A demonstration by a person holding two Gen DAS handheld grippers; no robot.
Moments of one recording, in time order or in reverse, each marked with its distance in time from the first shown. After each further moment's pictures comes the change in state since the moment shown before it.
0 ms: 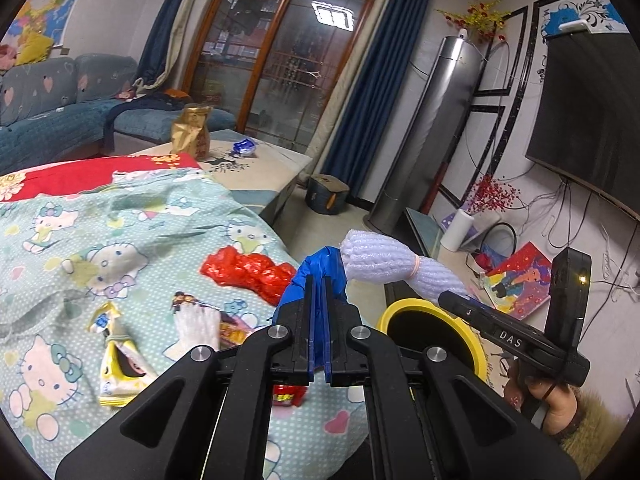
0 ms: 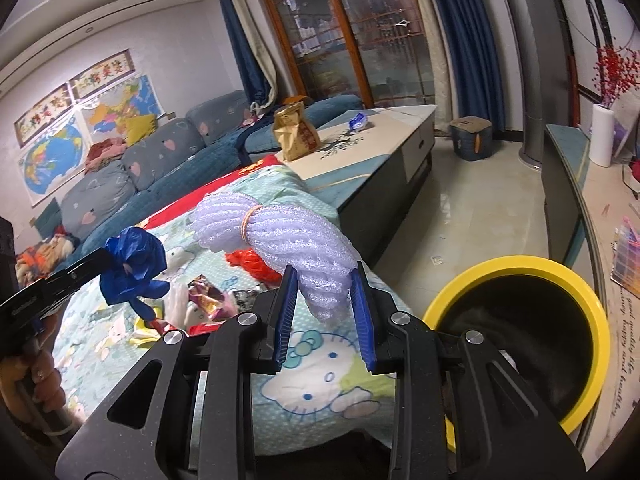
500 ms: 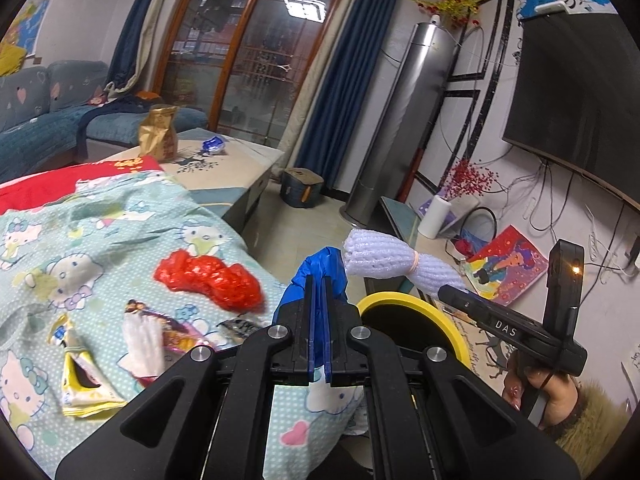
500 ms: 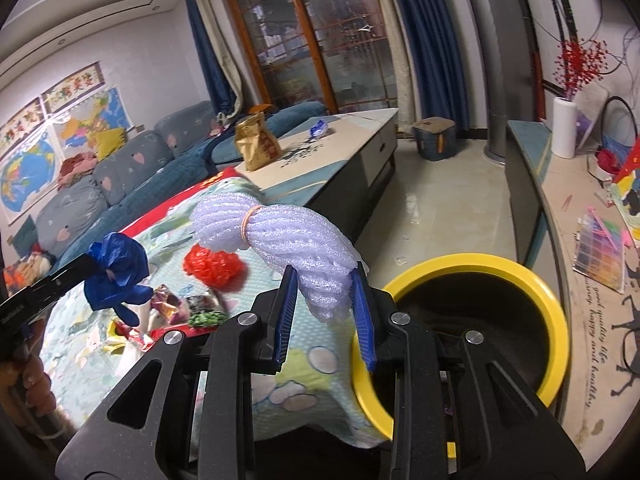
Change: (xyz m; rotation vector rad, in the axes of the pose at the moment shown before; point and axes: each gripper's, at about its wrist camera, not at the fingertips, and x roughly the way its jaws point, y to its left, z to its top) left arm 0.024 -0.039 -0.002 0.065 0.025 -0.078; right arm -0.022 -0.041 0.003 0.053 -0.025 -0.113
